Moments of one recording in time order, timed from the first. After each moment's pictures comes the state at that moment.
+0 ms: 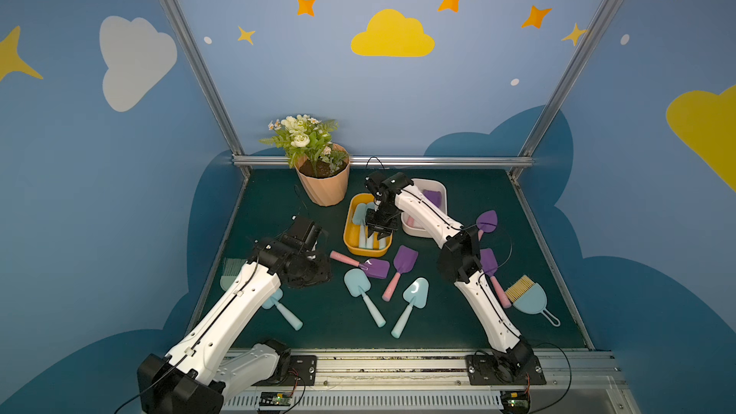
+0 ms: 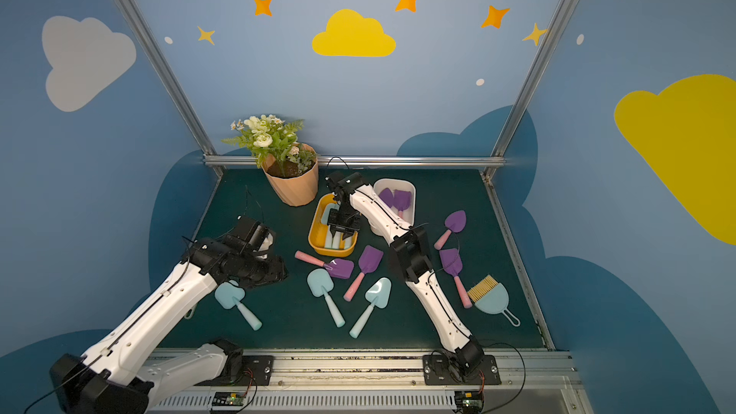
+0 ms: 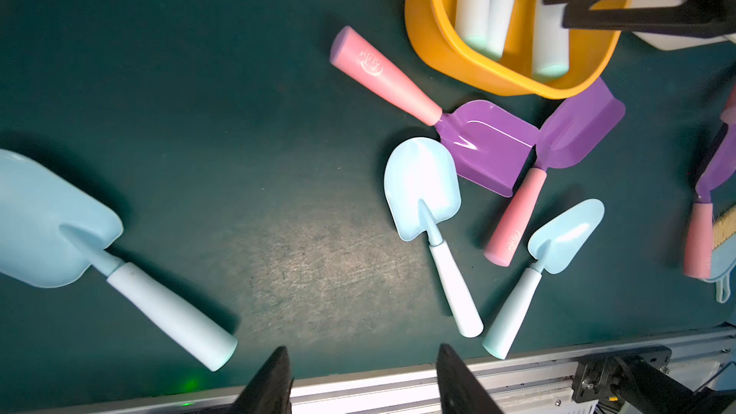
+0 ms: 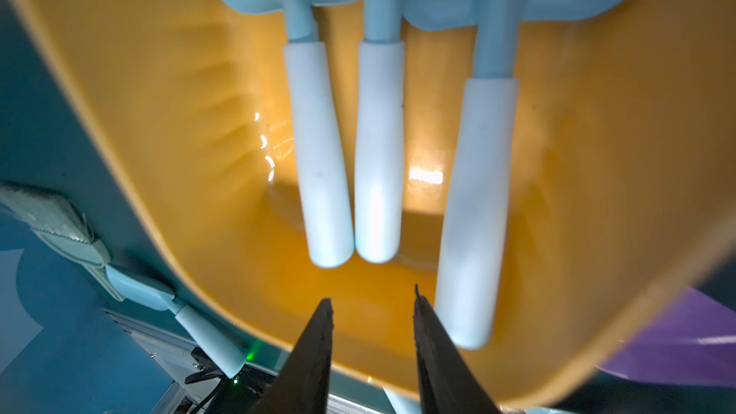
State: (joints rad) left arm -0.41 1.08 1.03 -1.18 0.09 -0.61; right arm 0.73 2.52 2.58 -1.46 -0.29 0.72
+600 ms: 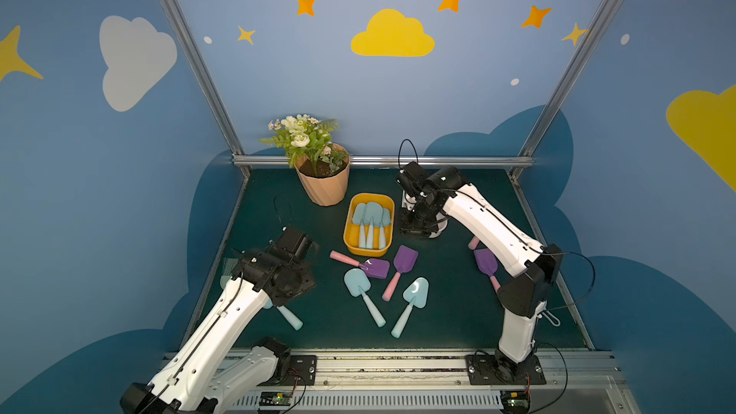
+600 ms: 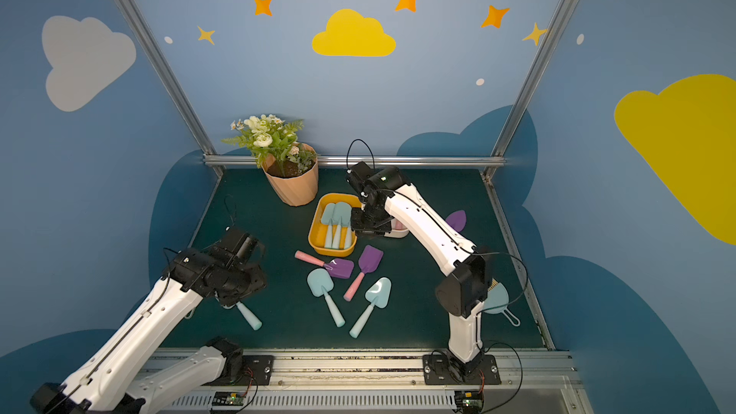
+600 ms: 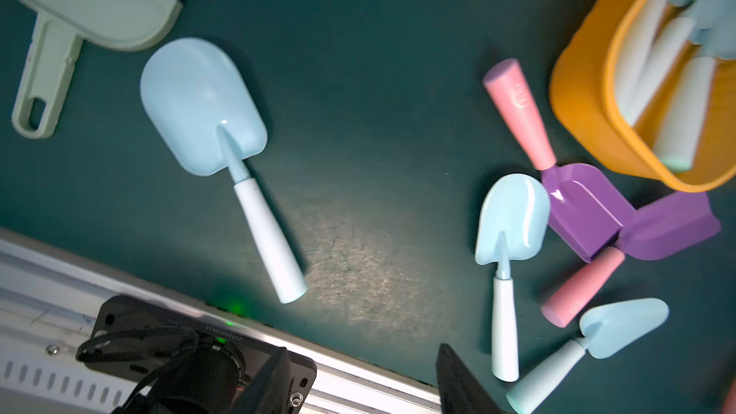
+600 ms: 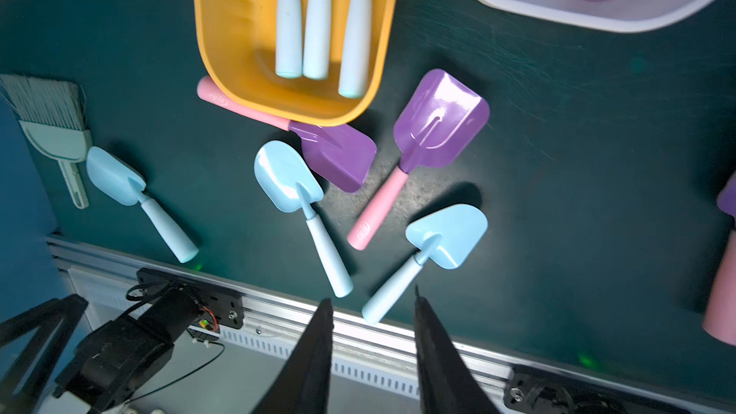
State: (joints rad) left arm -0.41 0.96 0.99 -1.38 -0.10 -0.95; right arm 0.74 1.85 1.98 -1.47 -0.12 0.63
